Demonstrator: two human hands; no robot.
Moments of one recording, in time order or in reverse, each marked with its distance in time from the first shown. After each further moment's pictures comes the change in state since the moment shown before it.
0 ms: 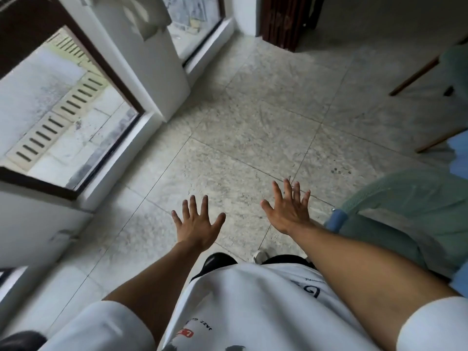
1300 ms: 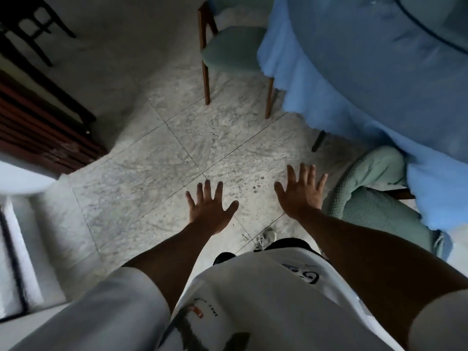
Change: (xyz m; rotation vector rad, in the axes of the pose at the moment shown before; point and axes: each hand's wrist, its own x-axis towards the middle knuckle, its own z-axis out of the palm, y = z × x) left_hand 0.396 0.511 -0.151 0.700 -0.124 1.127; right_hand 0.216 0.231 -0.212 0.408 0.339 1.094
